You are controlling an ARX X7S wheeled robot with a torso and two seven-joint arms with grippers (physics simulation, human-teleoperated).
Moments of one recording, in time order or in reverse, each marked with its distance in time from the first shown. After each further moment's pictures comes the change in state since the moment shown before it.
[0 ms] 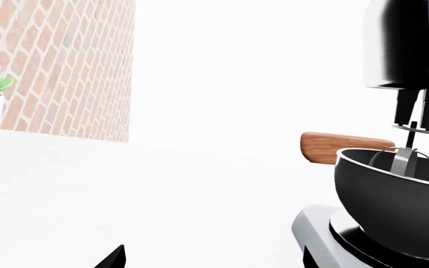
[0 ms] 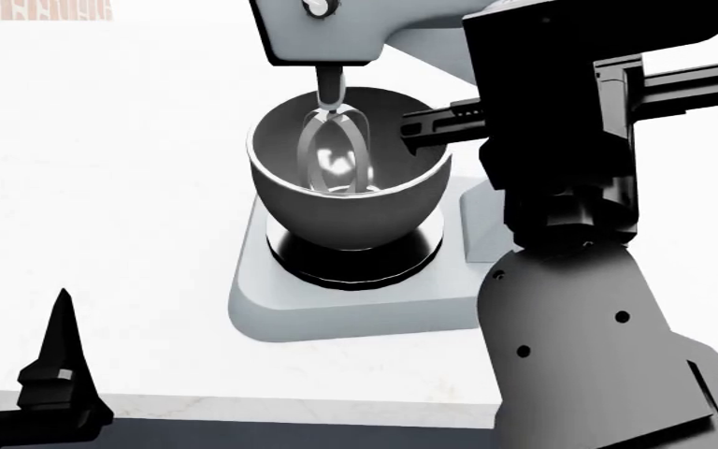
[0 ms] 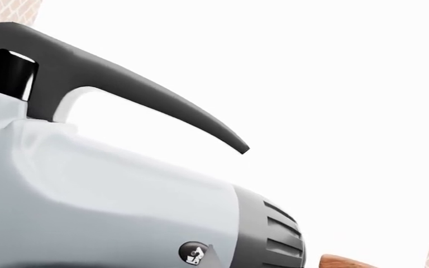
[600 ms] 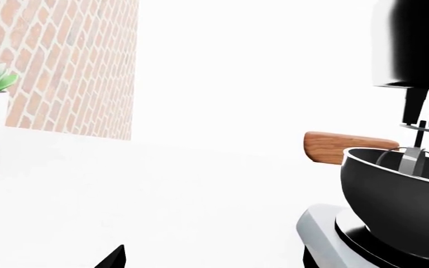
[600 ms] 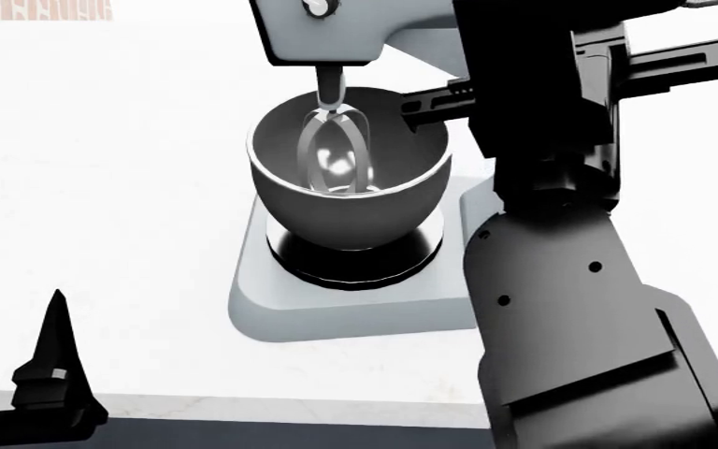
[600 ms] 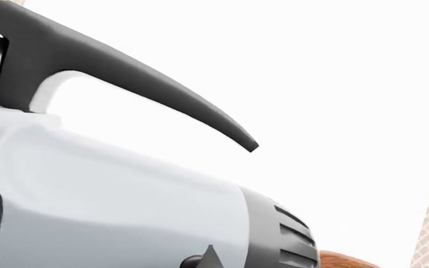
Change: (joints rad) left arm 0.003 -0.012 -0.006 -0.015 -0.016 0.018 -0.007; right arm 0.055 -0.026 -0.038 0.168 -0.025 -0.083 0.013
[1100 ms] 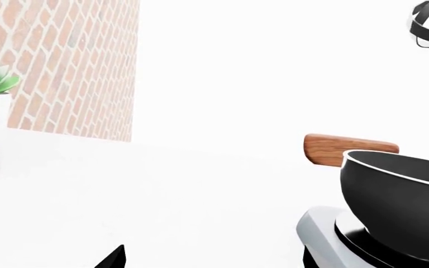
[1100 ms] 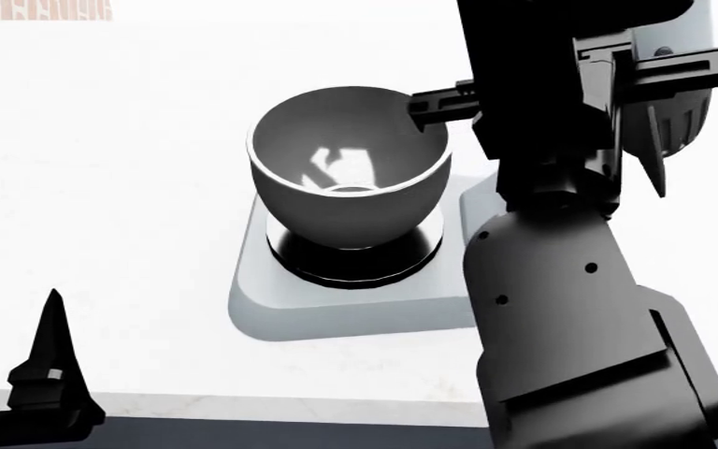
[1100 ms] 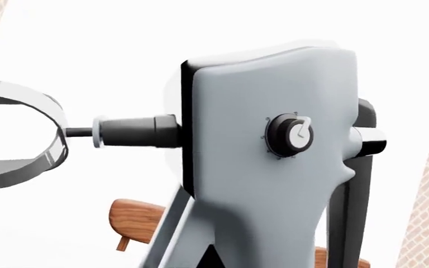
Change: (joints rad) left arm 0.004 -0.009 0.002 0.006 -0.009 0.010 -0.010; right arm -0.010 -0.005 -0.001 0.034 -0.019 -0.035 0.023
